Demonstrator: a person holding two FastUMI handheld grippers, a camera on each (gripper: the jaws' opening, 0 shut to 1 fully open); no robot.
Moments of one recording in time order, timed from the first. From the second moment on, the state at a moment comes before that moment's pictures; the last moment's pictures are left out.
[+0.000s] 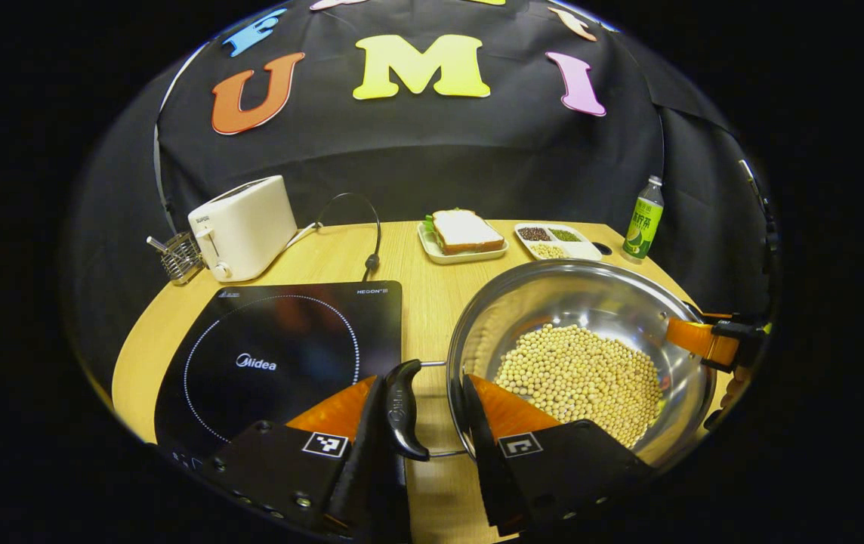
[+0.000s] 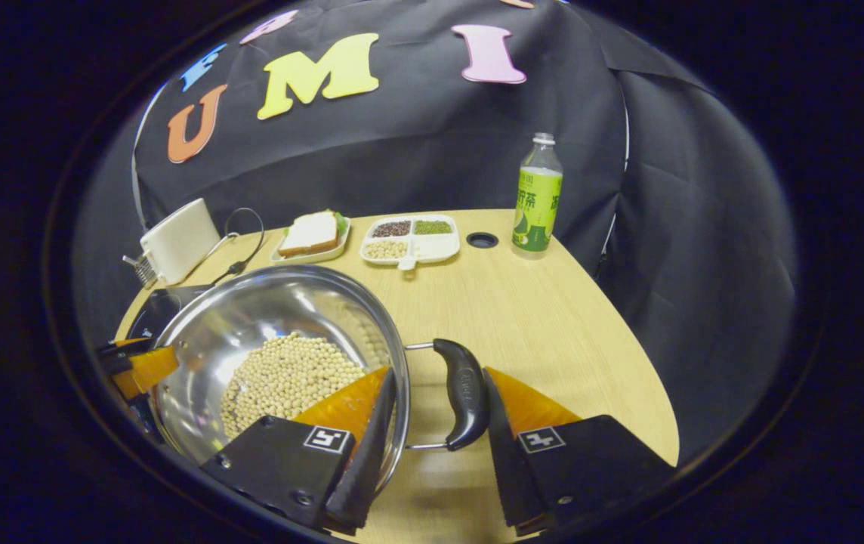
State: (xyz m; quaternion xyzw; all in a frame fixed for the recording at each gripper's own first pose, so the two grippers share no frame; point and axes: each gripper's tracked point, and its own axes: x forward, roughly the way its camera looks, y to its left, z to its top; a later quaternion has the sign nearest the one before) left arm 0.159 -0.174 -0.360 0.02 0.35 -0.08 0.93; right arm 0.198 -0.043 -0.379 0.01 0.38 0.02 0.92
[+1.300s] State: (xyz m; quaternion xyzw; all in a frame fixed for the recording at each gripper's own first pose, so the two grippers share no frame) left arm 0.101 0.013 -0.253 -0.01 0.24 -0.02 0.97; right arm 0.116 0.137 -0.288 -0.01 0.34 0.09 0.94
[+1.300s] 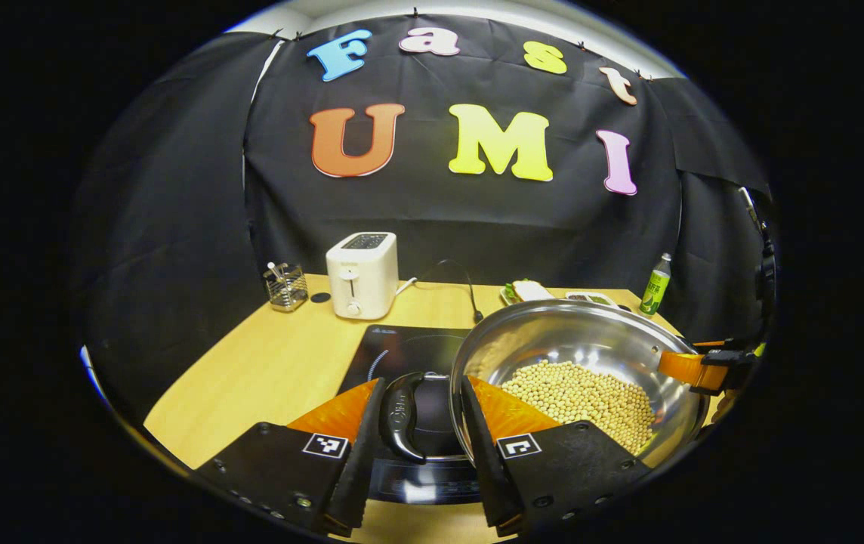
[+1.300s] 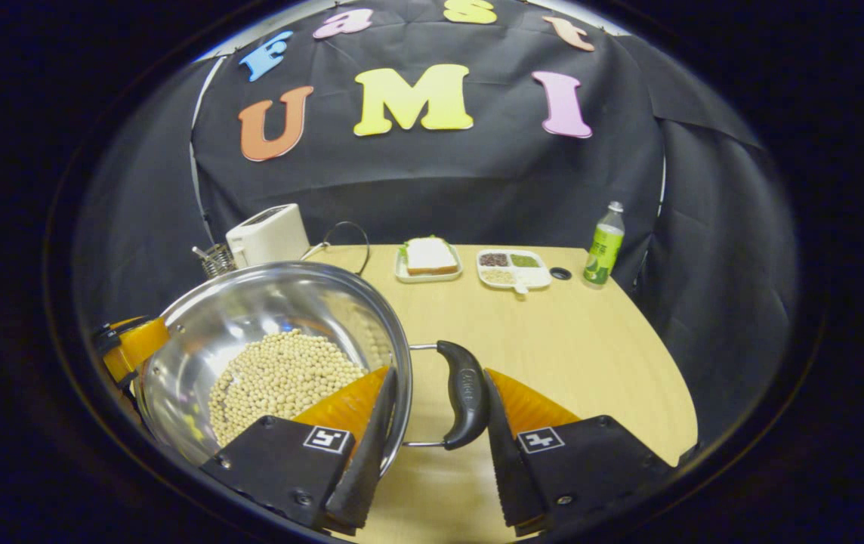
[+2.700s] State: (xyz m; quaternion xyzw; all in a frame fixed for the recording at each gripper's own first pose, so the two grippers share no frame) left arm 0.221 0.117 -0.295 -0.04 0.26 0.02 0.96; right arm 0.237 0.271 -0.318 0.01 0.34 0.11 0.93
